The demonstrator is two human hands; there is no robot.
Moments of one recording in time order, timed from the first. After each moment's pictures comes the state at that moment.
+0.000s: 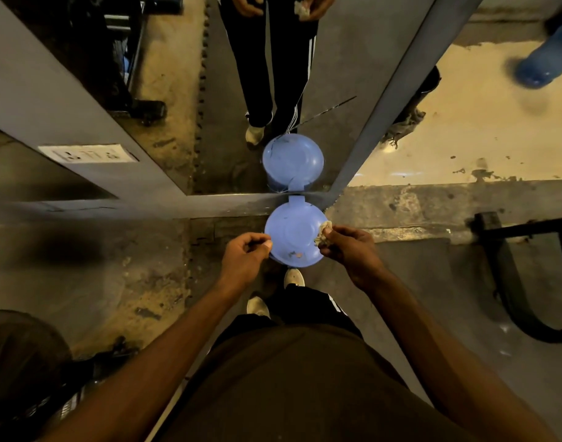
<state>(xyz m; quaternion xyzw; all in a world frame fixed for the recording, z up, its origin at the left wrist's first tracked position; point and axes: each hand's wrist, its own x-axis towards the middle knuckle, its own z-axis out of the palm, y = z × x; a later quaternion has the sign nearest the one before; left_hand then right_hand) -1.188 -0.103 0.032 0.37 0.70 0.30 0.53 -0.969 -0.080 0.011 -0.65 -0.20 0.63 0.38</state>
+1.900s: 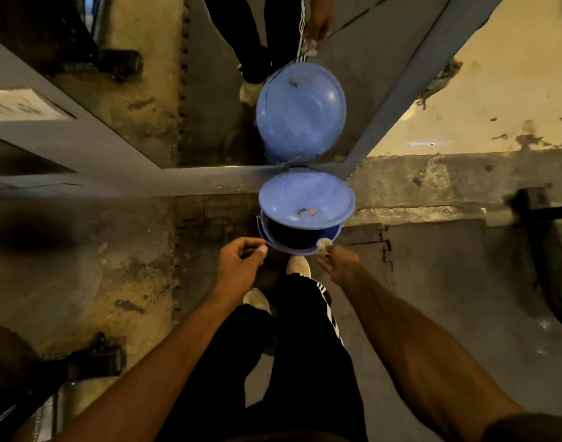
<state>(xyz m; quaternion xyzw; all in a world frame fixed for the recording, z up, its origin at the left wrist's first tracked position) -1.181 -0.079 -0.154 0.30 0.73 0.28 0.54 -0.960 -0.057 -0.282 -0.70 0.01 0.65 0.28</state>
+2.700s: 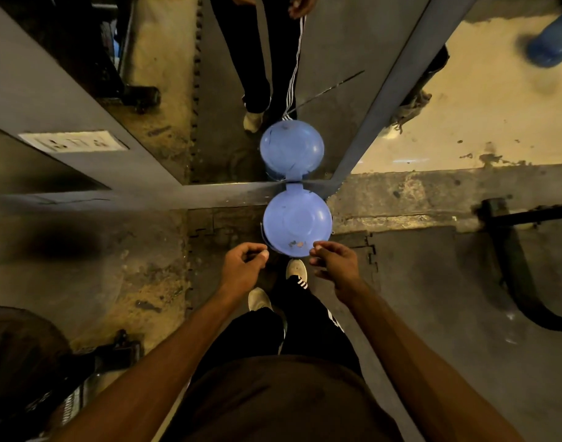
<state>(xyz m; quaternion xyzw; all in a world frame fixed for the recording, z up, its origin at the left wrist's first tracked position) -1.195 -0.121 -0.037 0.33 0.72 0.28 0.55 -0.996 -0.112 -0.047 -0.72 -0.13 0.60 0.32</state>
